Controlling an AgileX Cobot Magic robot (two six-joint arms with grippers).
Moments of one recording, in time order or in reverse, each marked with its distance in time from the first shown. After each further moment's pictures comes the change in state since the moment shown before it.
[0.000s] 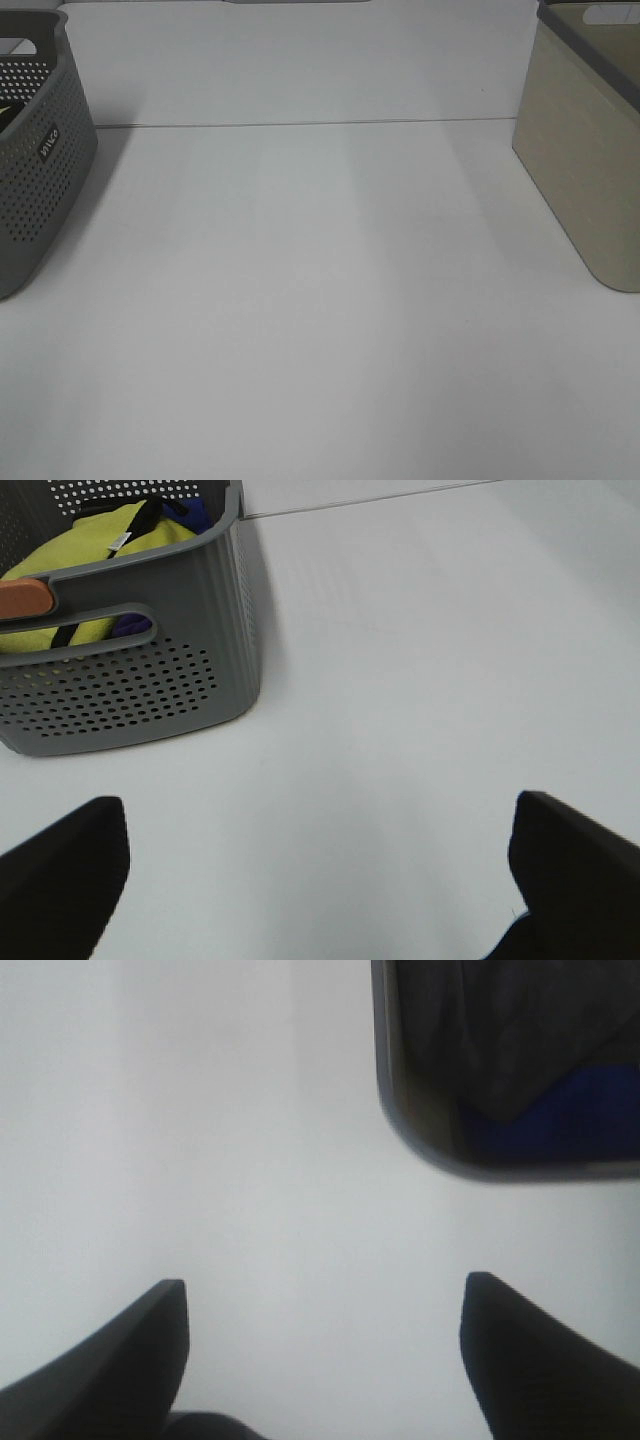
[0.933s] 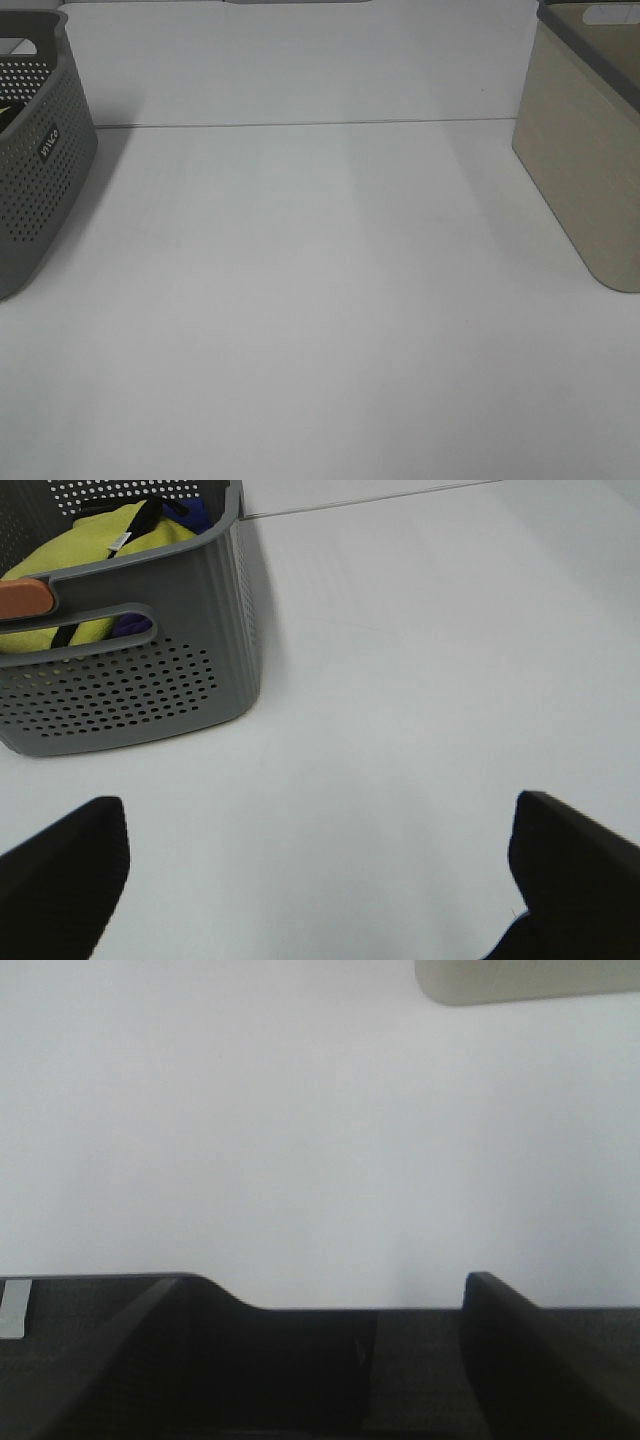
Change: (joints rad) left arm 0.000 0.000 0.000 0.000 0.000 0.000; right arm 0.000 -0.983 0.709 -0.016 0.006 -0.012
